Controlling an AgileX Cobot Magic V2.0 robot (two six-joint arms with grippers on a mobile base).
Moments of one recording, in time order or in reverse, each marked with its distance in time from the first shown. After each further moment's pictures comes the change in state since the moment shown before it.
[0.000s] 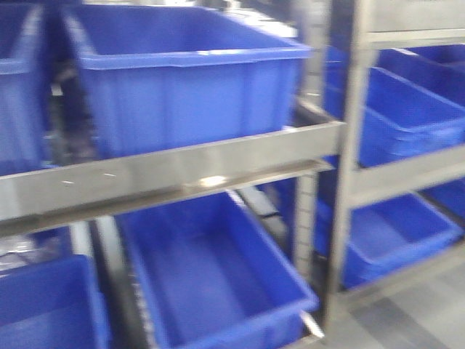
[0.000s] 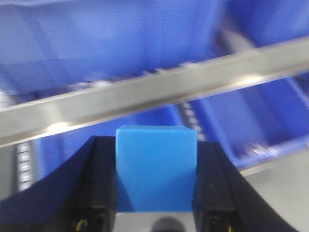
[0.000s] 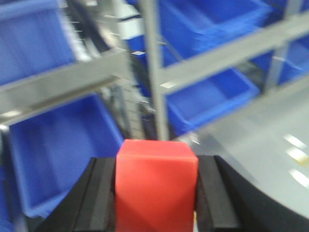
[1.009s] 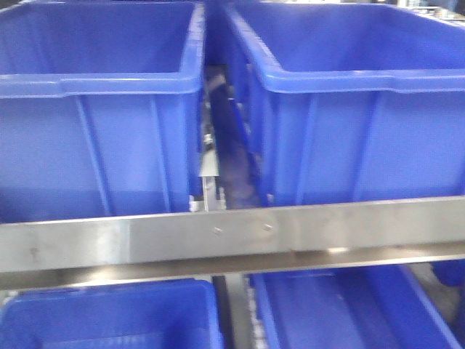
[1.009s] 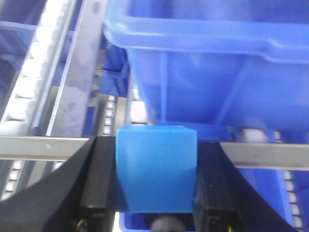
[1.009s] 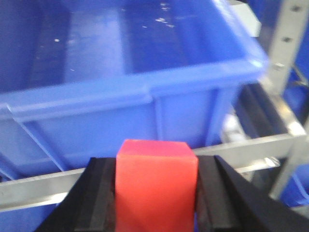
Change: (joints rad) left arm 0.000 0.000 0.000 0.000 0.000 0.000; right arm 0.000 0.000 0.000 0.000 0.000 0.000
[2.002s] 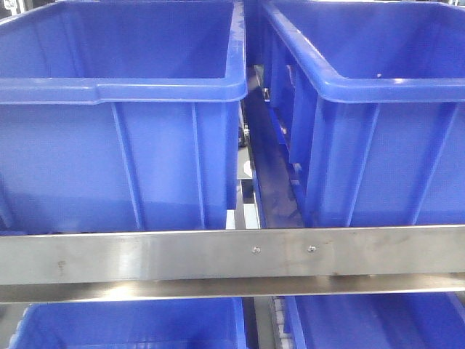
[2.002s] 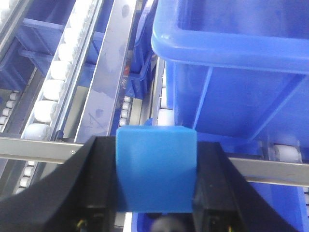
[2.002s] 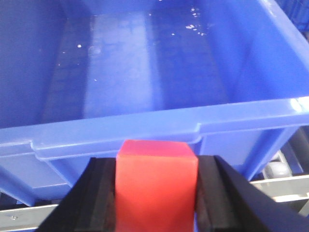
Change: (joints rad) left arm 0.000 0.000 0.000 0.000 0.000 0.000; right arm 0.000 0.000 0.000 0.000 0.000 0.000
